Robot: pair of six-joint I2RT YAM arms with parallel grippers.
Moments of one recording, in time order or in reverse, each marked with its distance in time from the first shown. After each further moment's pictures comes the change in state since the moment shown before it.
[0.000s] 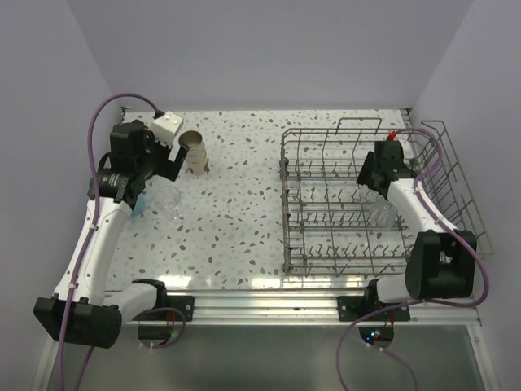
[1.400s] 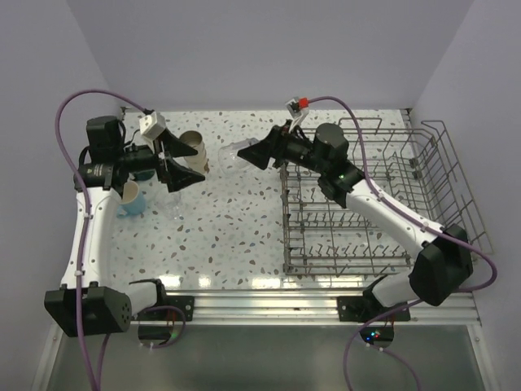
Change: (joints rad) left arm 0.217 0.076 0.087 -0.092 1.268 0.009; right arm 0.594 0.009 0.183 0.694 -0.799 0.276
